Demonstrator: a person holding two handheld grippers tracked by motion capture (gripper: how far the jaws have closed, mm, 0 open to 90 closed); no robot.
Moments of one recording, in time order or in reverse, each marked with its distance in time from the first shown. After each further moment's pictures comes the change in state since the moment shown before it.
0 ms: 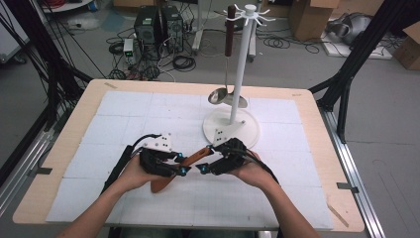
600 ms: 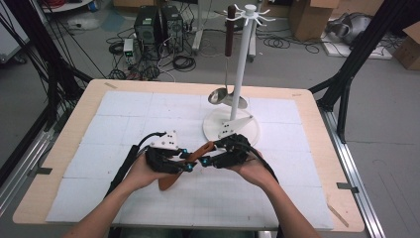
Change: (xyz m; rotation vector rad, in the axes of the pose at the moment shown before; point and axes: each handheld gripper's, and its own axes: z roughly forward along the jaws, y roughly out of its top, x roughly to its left) left arm -0.003 0.011 0.011 -0.013 0.071 0.006; right arm -0.005 0.002 -0.012 -0.067 -0.015 0.126
